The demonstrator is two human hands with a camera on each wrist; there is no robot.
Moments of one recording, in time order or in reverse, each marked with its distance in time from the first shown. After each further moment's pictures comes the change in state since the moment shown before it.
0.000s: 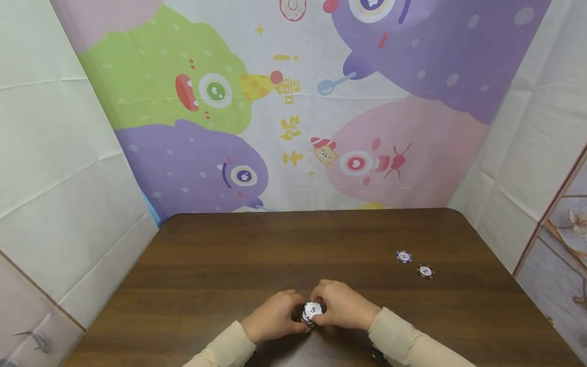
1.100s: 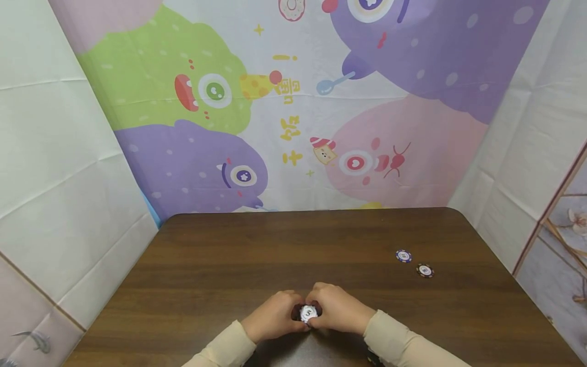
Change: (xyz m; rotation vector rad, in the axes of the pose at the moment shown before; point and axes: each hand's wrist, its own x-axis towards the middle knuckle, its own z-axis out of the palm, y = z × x) left_hand 0.000 0.000 -0.001 0.003 0.022 0.019; right_hand 0.003 -0.008 0.010 0.006 0.005 -0.025
